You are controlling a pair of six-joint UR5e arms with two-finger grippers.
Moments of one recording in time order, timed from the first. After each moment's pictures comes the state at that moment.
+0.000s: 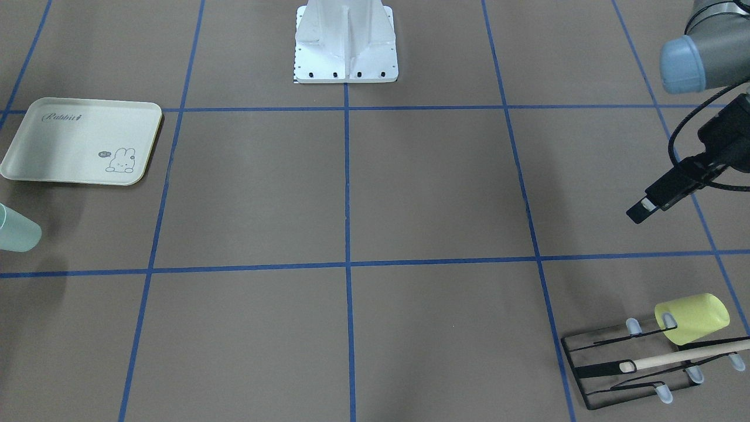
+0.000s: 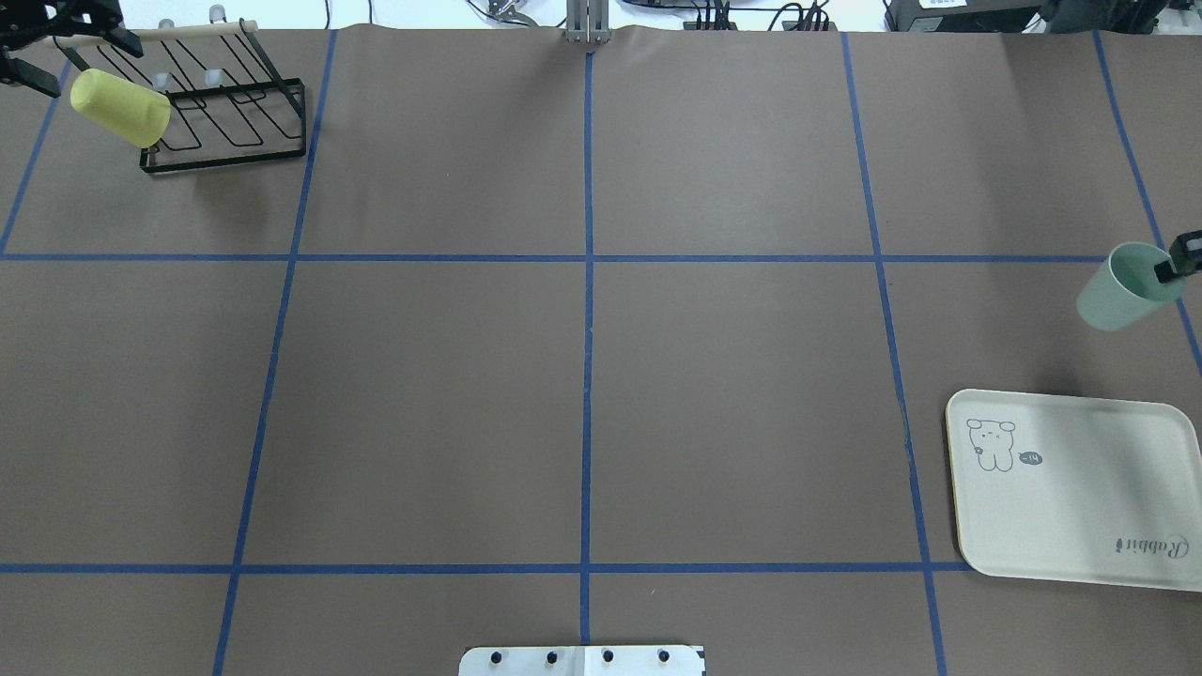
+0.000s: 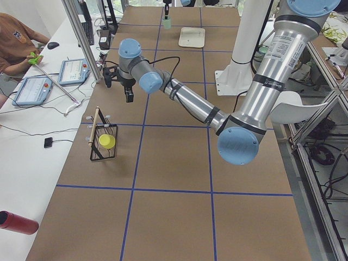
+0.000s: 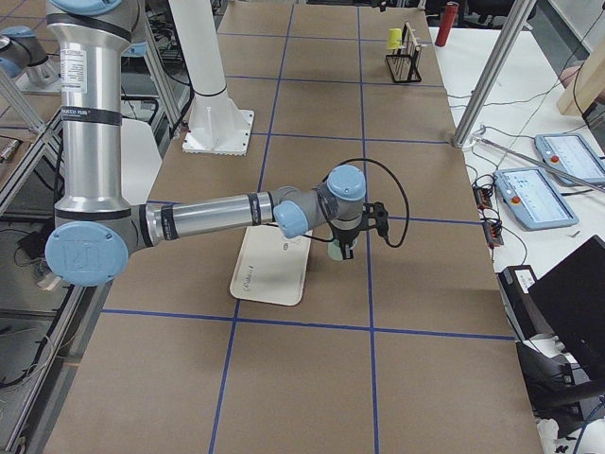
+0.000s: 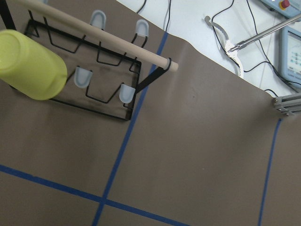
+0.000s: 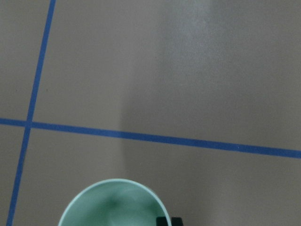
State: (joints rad) left arm -1.26 -1.94 -1.83 -1.65 -2.26 -0.98; right arm 1.26 -1.66 1.85 -1.38 2.29 0.34
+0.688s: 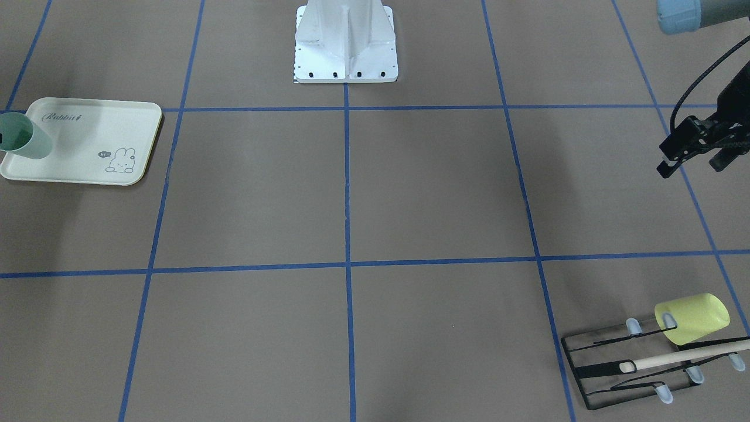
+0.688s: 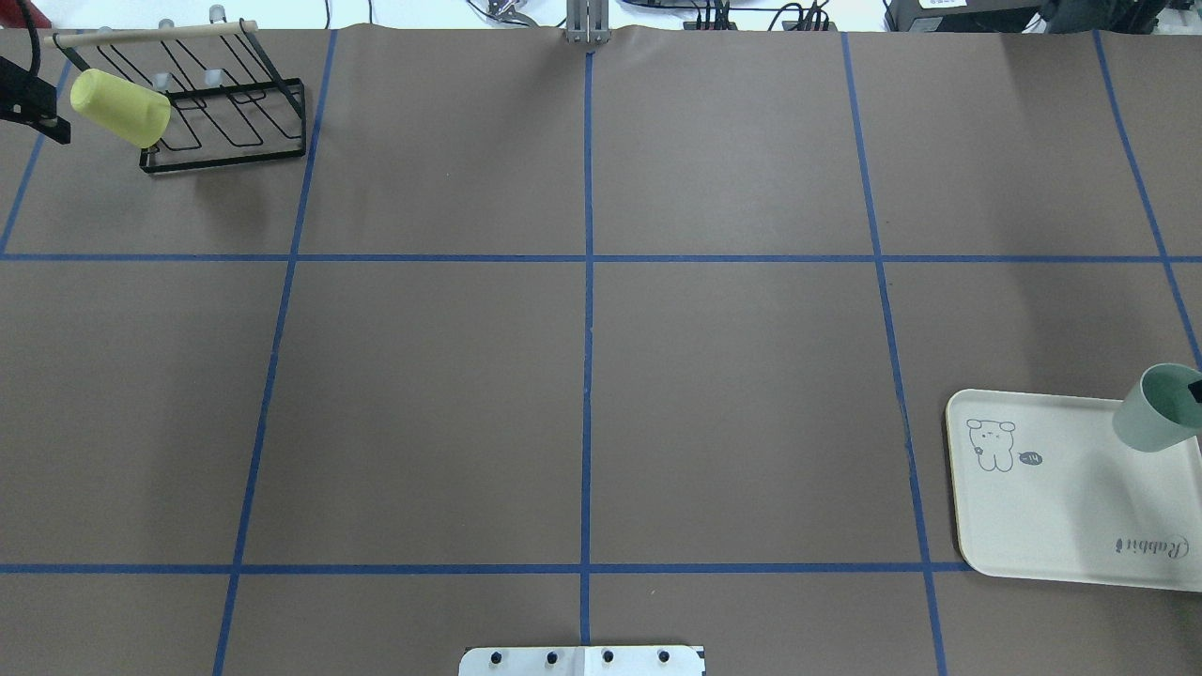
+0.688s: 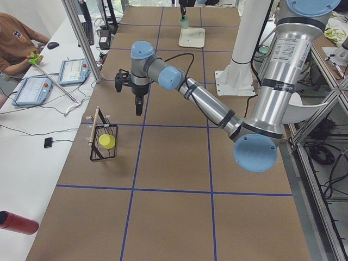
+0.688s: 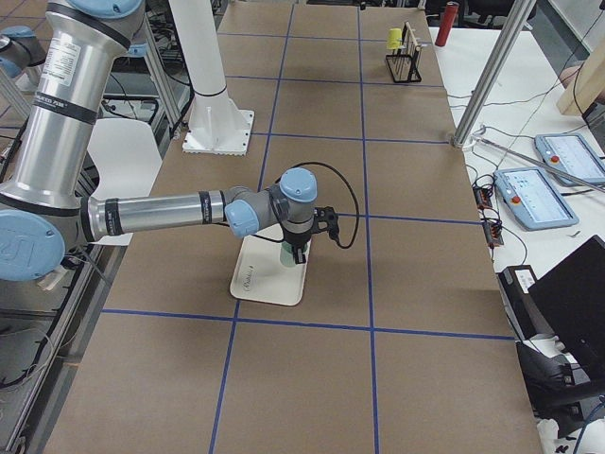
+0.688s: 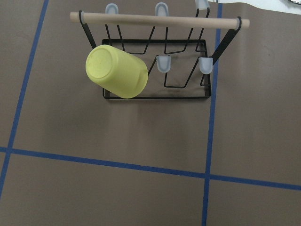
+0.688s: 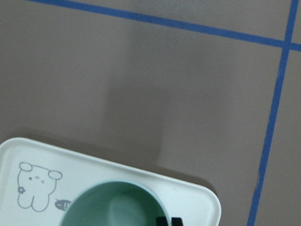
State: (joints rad) left arm -1.26 -1.81 -1.98 -1.47 -2.22 -0.70; right arm 1.13 -1.91 1.97 -1.25 2.28 0.32
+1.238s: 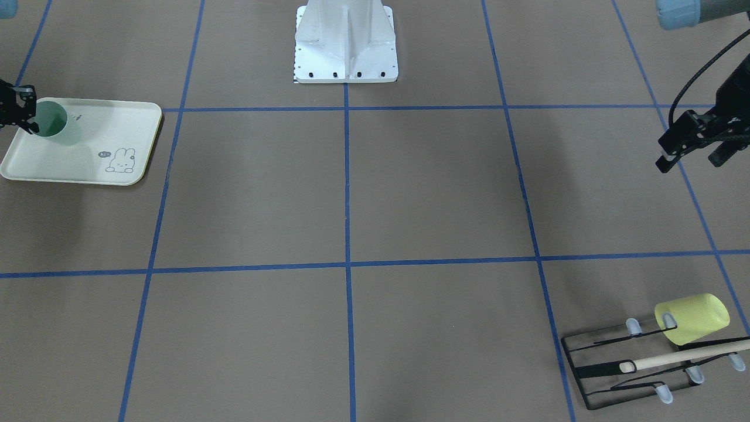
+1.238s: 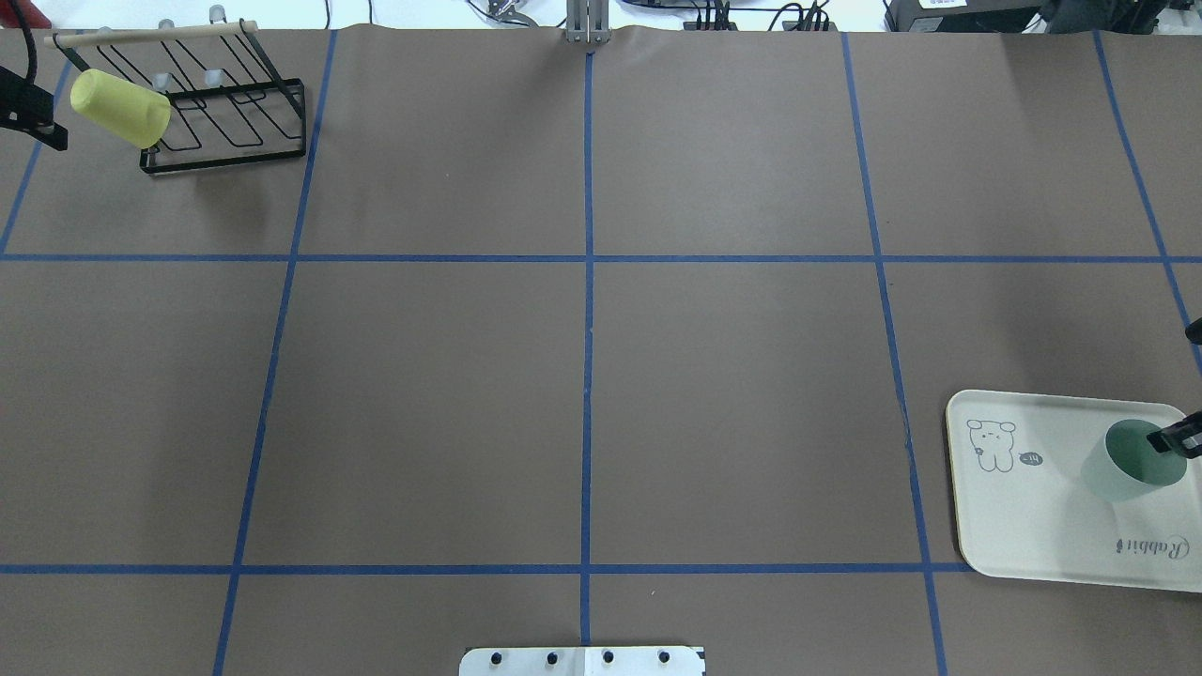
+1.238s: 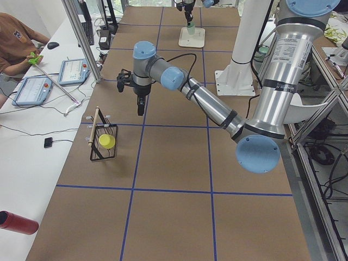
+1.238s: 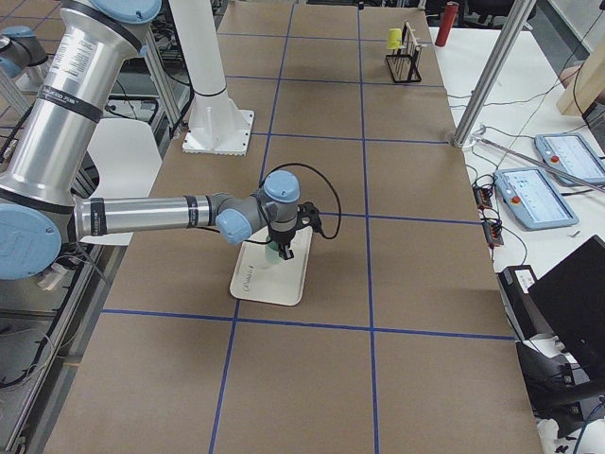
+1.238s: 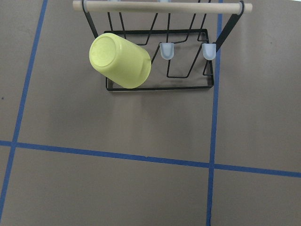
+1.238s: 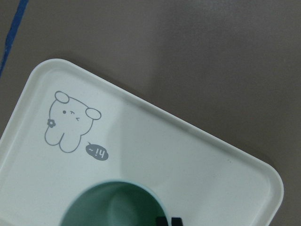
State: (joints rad) left arm -1.25 -1.80 -1.99 -1.47 -2.22 -0.70; right arm 0.97 -1.97 1.97 -1.08 2.22 0.33
